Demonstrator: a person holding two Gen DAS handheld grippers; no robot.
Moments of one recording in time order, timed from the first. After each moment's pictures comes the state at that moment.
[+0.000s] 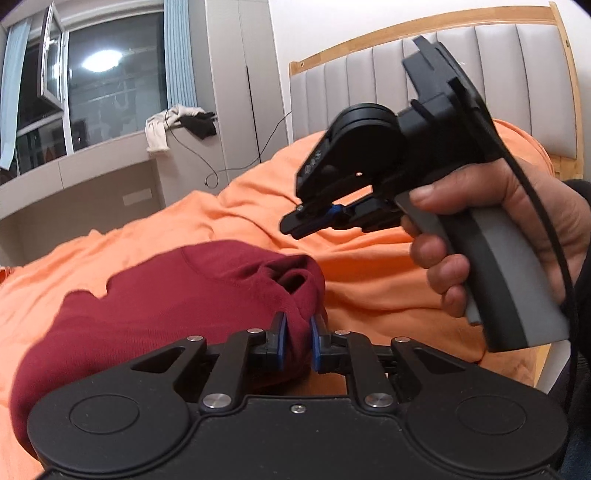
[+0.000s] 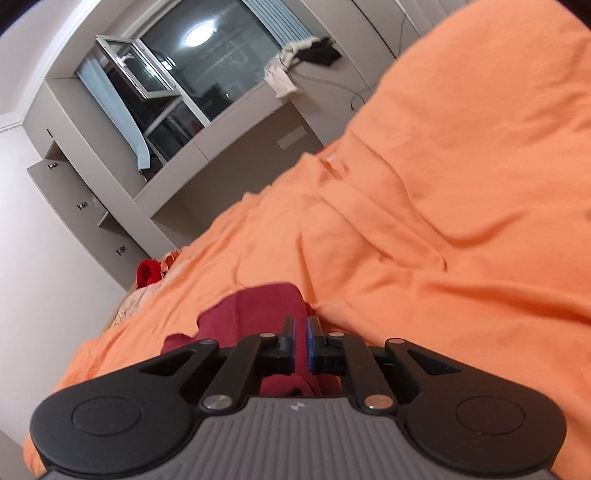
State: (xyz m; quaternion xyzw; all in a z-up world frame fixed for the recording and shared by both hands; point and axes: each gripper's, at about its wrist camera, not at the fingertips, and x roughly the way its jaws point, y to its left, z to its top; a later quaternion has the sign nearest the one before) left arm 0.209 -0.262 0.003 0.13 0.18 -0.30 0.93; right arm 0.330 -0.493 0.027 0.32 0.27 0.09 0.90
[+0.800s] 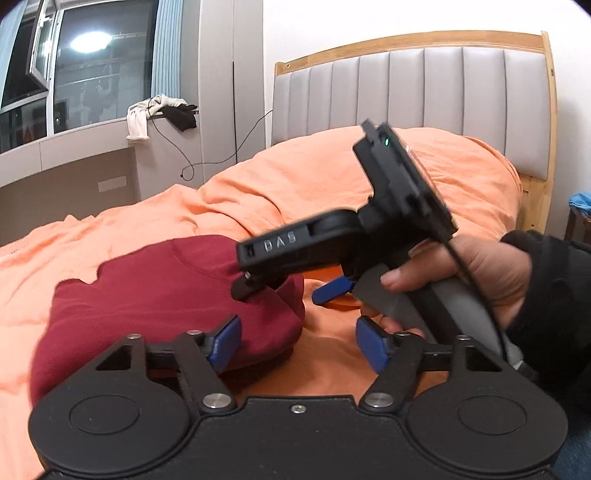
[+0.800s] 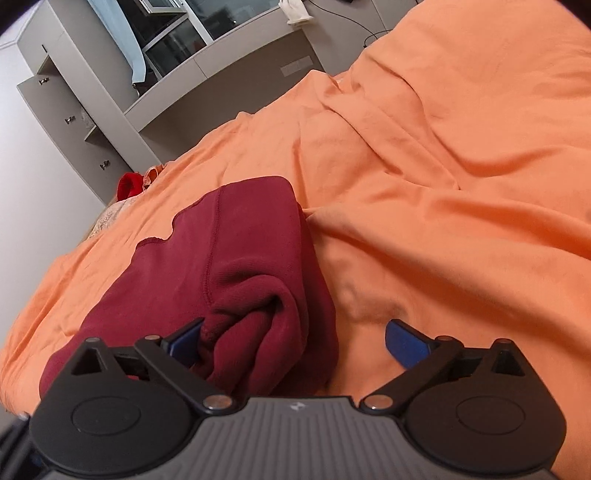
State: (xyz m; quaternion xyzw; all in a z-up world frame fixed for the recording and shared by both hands) left arm 0.202 -0.232 0.026 0.10 0.19 -0.35 0.91; right arm 0.333 -0.454 0.004 0.23 0.38 0.10 0.89
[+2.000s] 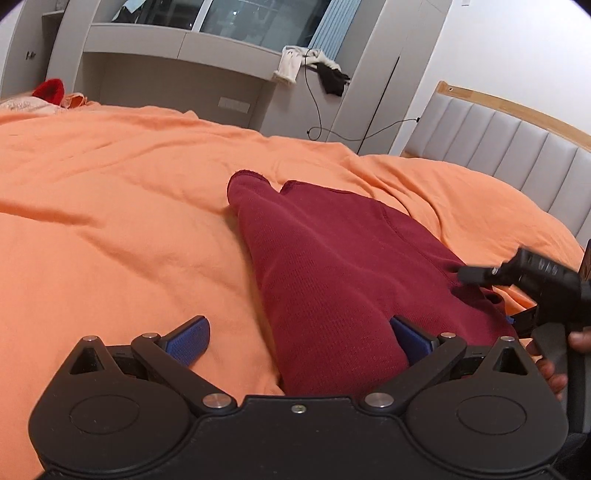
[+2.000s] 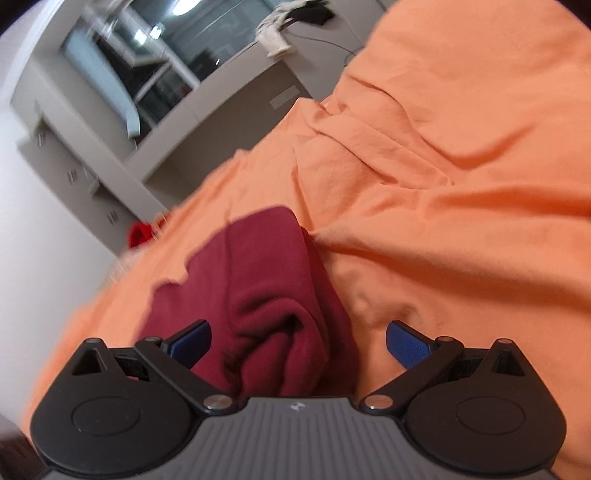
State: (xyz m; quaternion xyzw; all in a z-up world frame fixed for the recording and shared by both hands) left arm 0.288 -0.090 -0.018 -0.11 0.29 -0.21 0.93; right arm 0.327 -0.470 -0.002 0.36 0.32 0.09 0.87
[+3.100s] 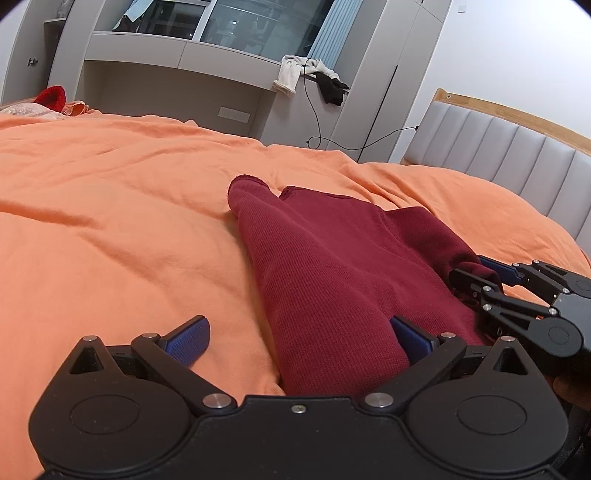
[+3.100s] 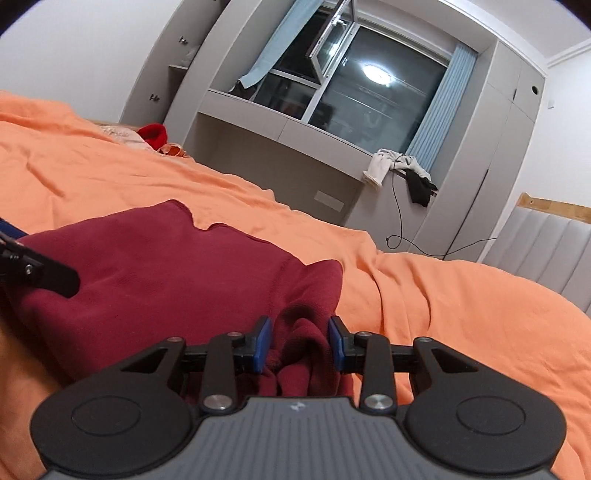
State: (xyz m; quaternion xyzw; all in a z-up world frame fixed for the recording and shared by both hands) left arm 0.281 -0.088 -0.021 -0.11 0.27 -0.21 0.93; right arm 0.273 -0.312 0.010 -0.20 0.15 0.03 0.97
